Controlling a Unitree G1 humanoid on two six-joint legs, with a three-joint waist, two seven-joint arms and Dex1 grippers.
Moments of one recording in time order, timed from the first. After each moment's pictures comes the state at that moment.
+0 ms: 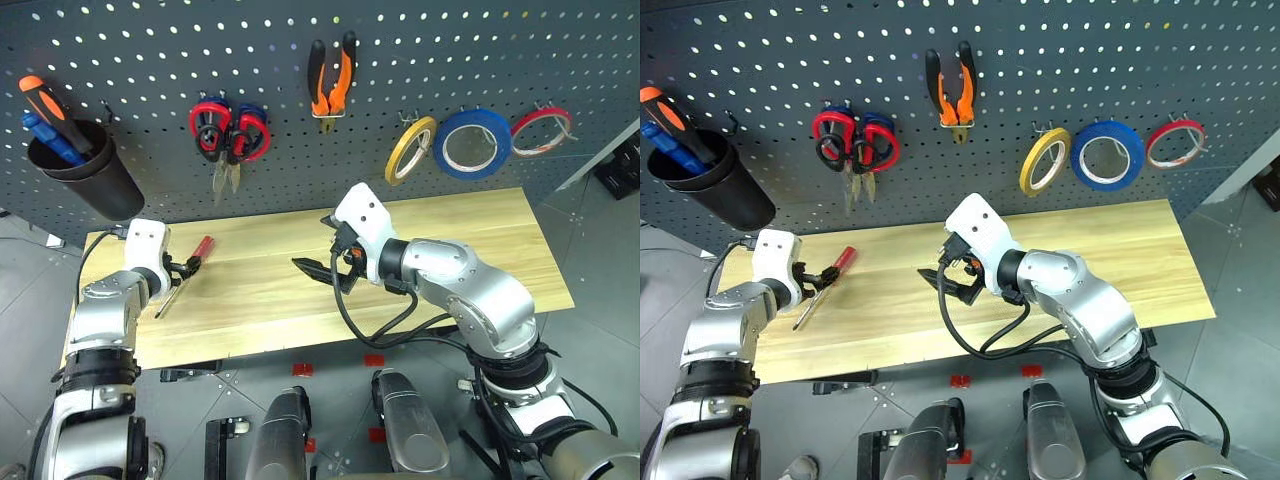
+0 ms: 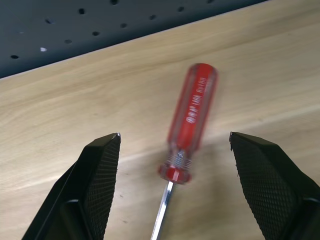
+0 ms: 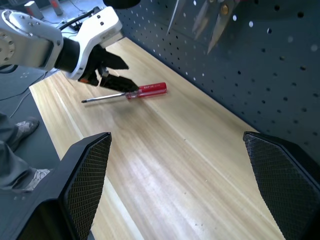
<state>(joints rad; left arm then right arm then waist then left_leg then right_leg) -0.50 0.64 0.23 0.52 -0.11 0.52 -0.47 -0.67 -0.22 0.32 -0.47 0.29 1.05 0.48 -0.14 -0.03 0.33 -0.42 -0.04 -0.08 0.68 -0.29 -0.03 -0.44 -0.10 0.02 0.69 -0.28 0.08</state>
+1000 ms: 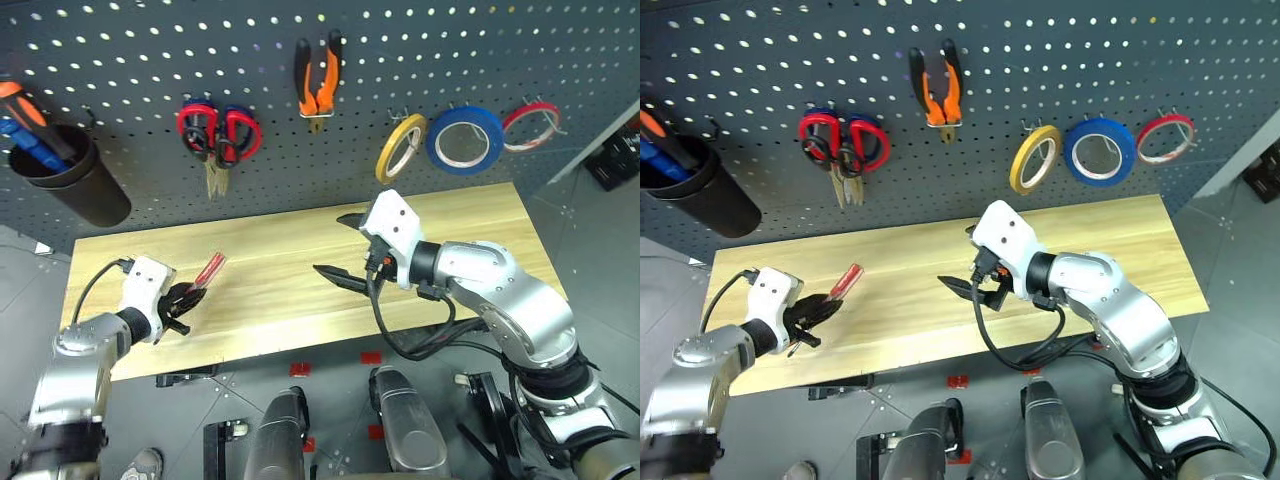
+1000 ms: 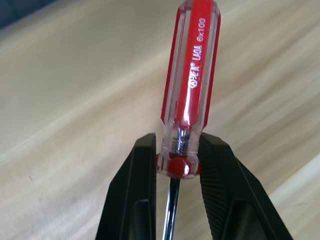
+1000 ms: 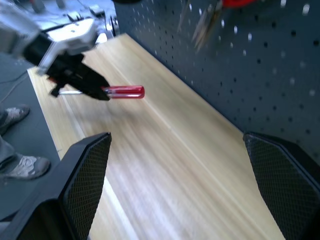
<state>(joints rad) 0.00 0.59 0.34 -0.15 -0.25 0.36 -0.65 -0.58 -0.42 0.28 -0.55 0.34 0.79 0.64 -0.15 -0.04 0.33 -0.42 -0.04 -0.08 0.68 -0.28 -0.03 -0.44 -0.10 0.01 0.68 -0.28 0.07</state>
